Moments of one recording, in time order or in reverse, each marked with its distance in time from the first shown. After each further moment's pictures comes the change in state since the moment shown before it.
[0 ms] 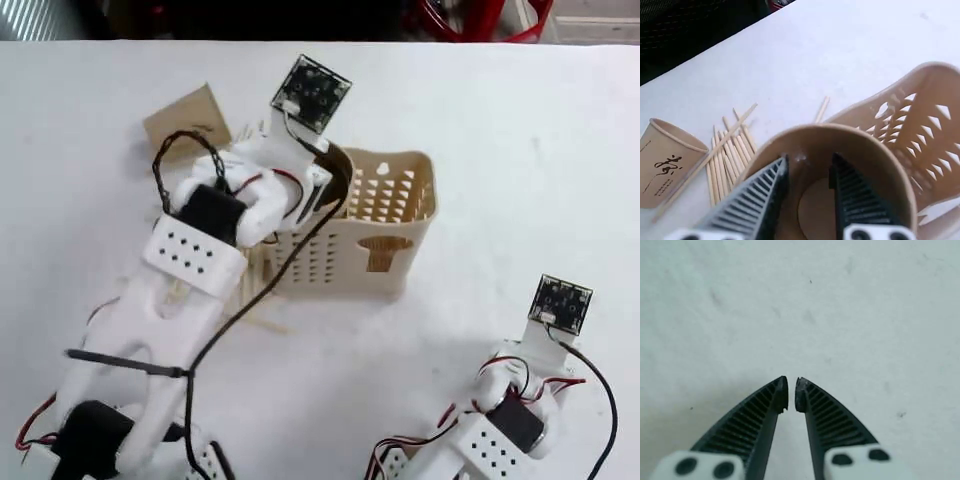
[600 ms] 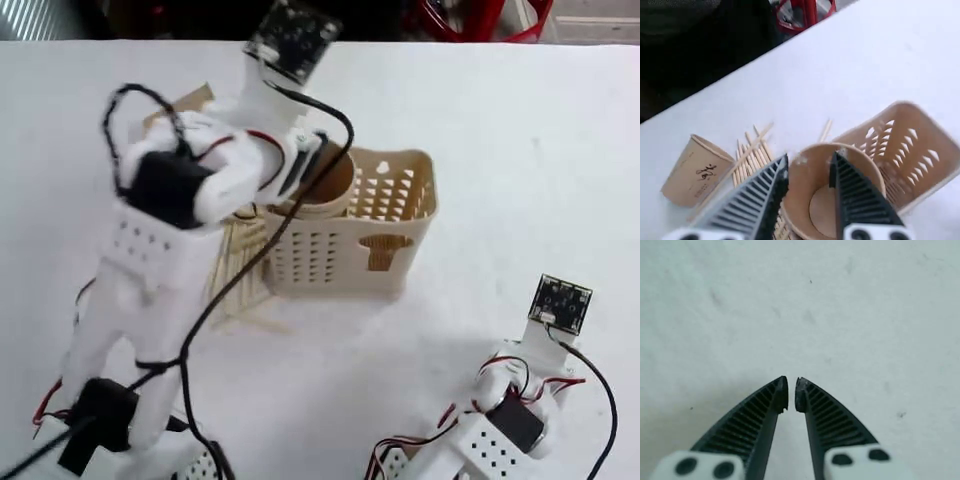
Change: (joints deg) left arm -0.6 1.8 -36.0 26.0 -1.1; right arm 0.0 0.0 0.0 0.0 0.0
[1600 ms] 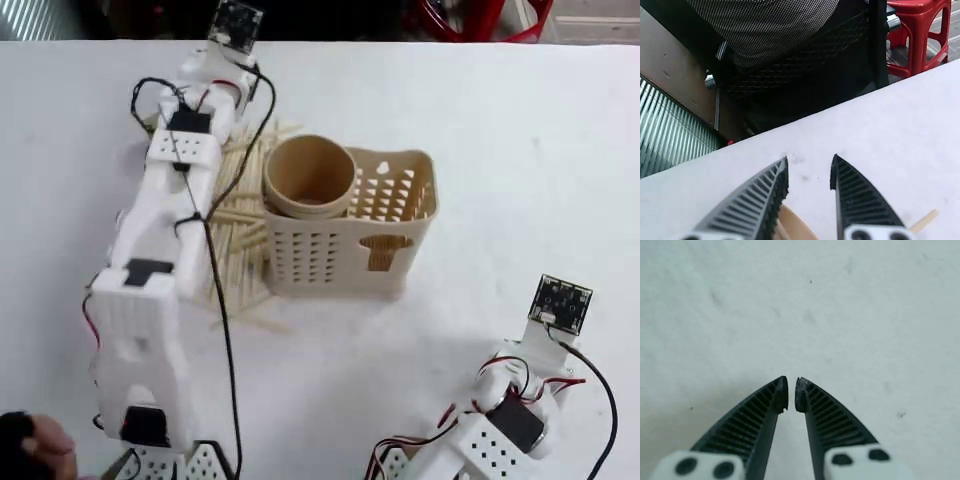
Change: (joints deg) left arm -20.7 50.7 -4.7 -59.2 -8.8; right arm 0.0 0.0 0.0 0.0 0.0
